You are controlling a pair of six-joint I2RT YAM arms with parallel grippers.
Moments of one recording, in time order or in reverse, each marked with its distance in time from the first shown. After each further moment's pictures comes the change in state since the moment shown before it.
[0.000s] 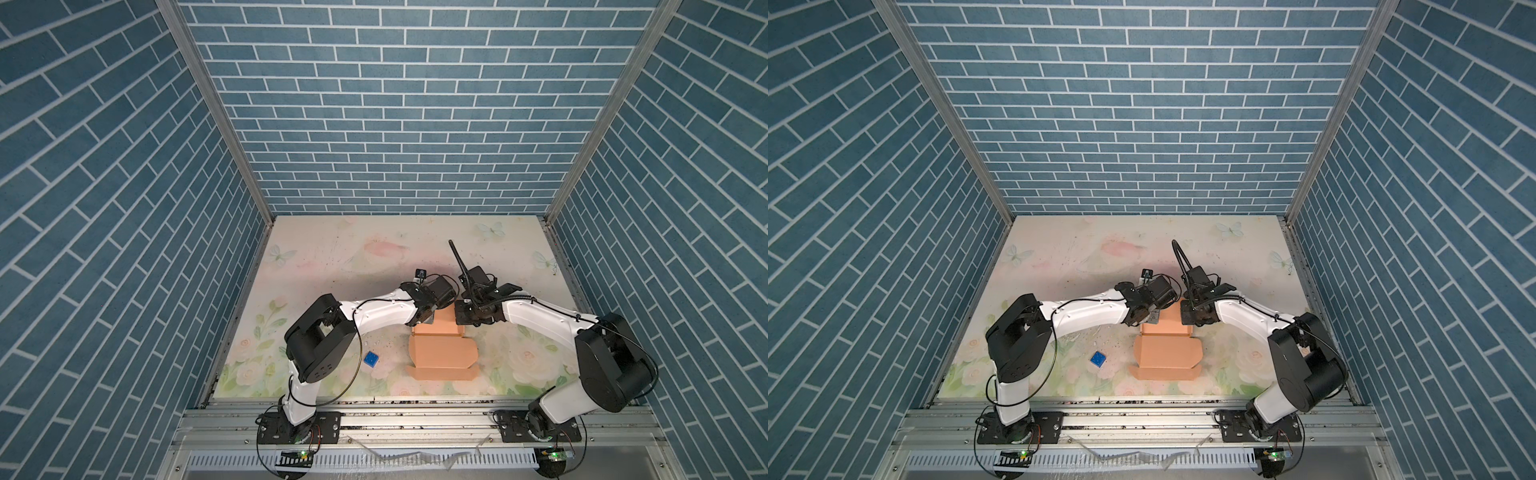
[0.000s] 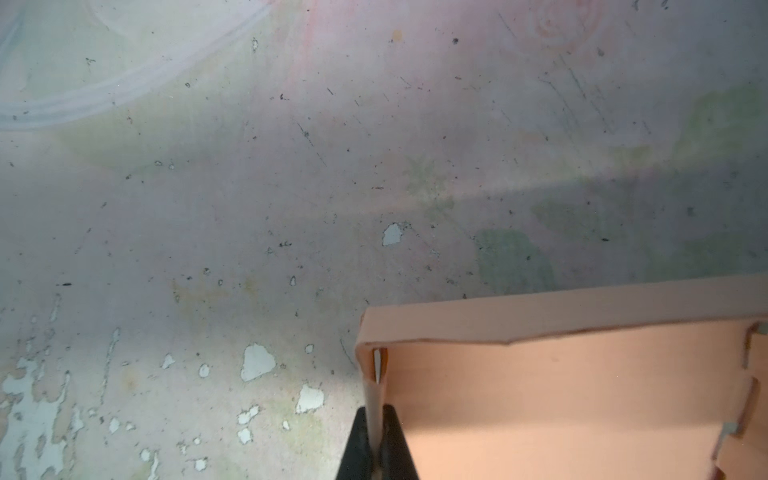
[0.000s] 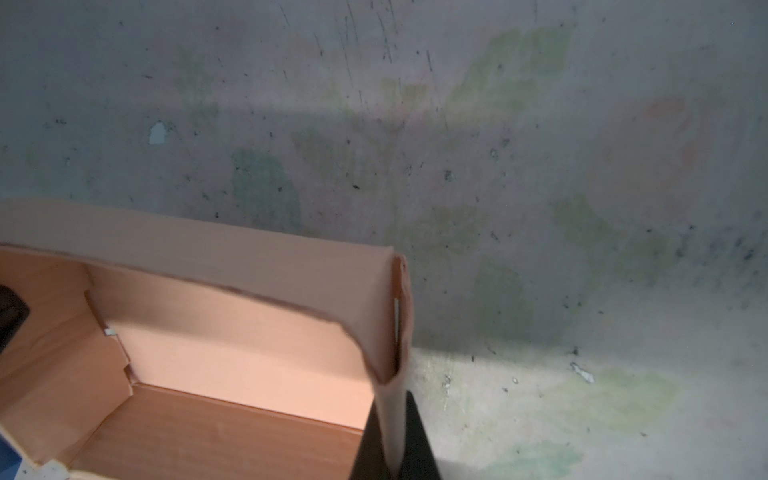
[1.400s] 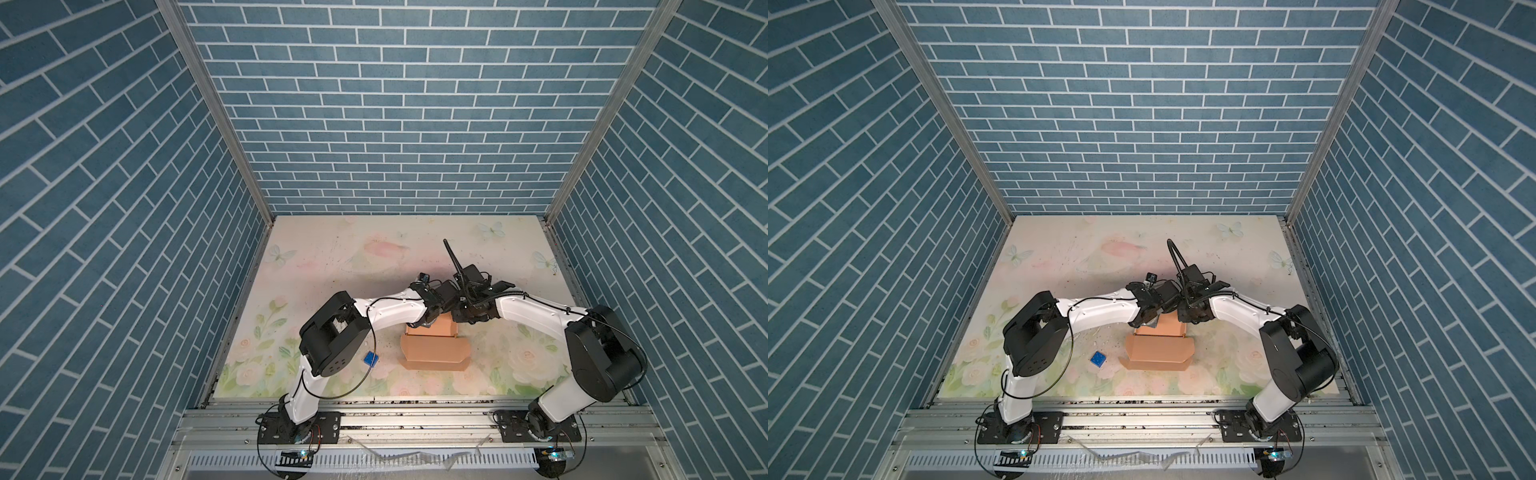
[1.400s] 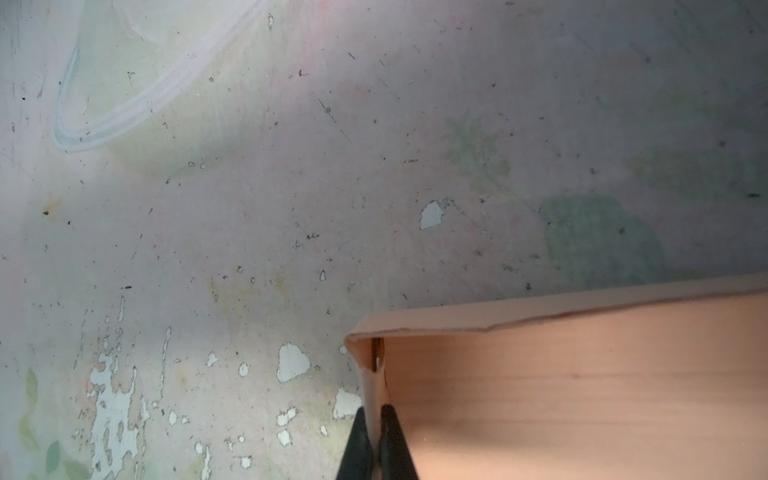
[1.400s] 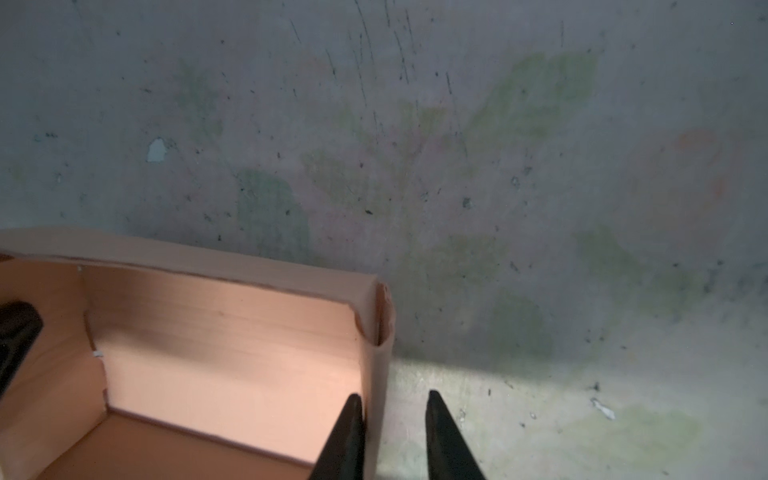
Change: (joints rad) left arm -0.014 0.092 0.064 -0.107 -0.072 0.040; right arm 0.008 0.063 0.038 0.019 0.023 0.010
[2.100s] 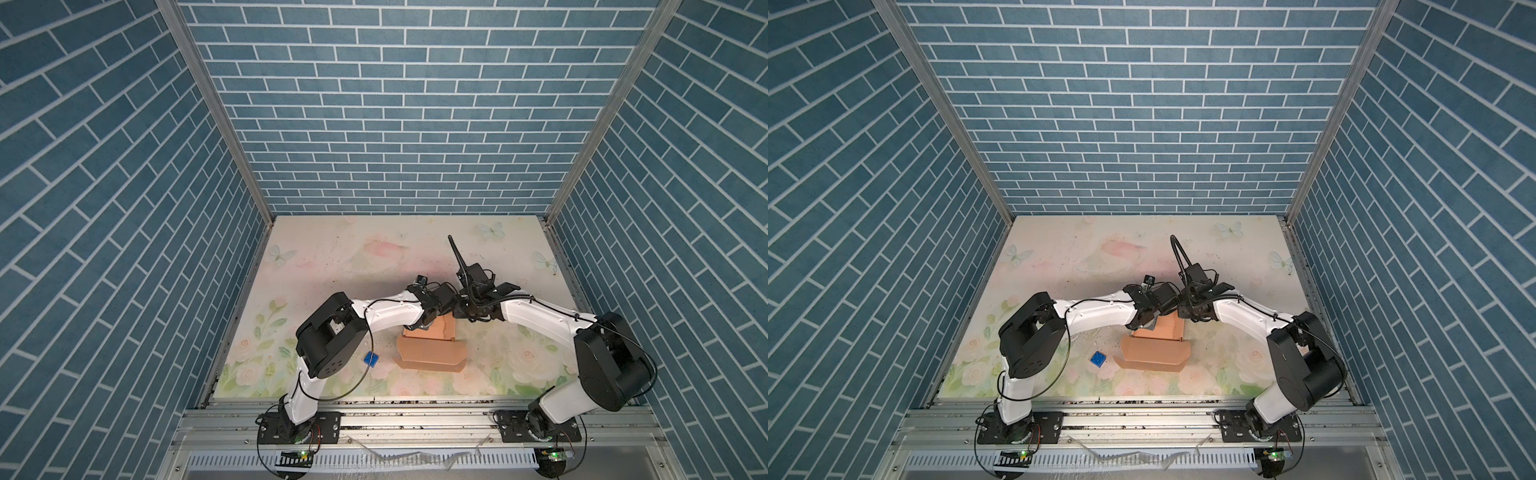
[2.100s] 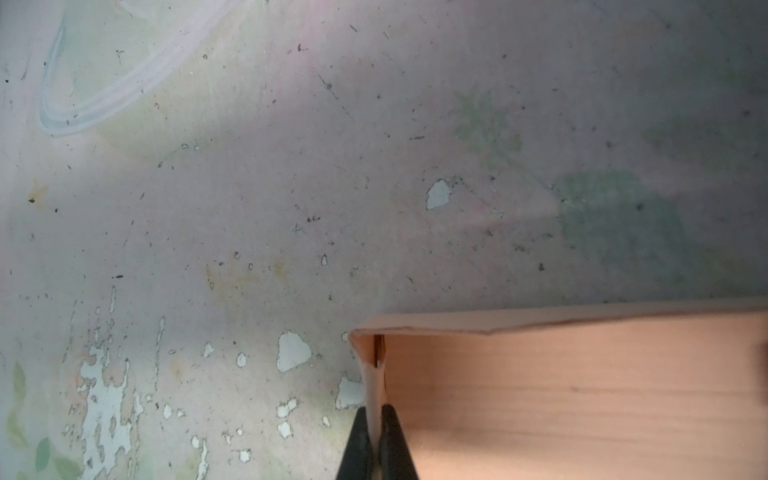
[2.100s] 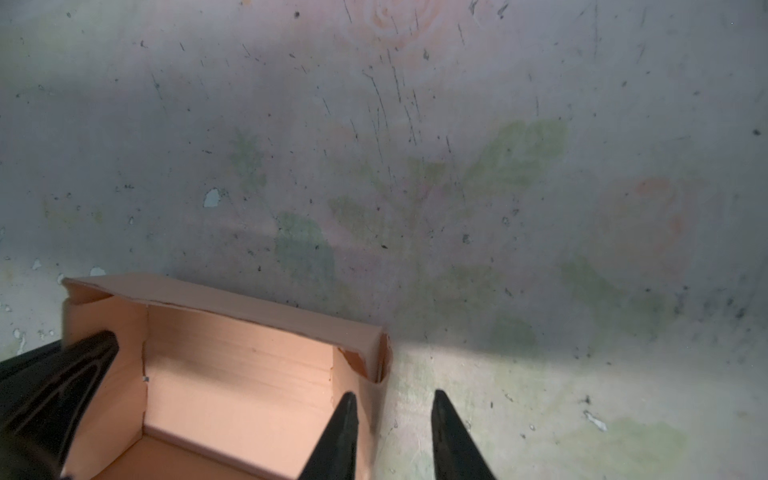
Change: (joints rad) left arm 0.000 -0.023 -0.046 0.026 0.013 0.000; right arm 0.000 -0.056 -0.033 0.072 0.005 0.022
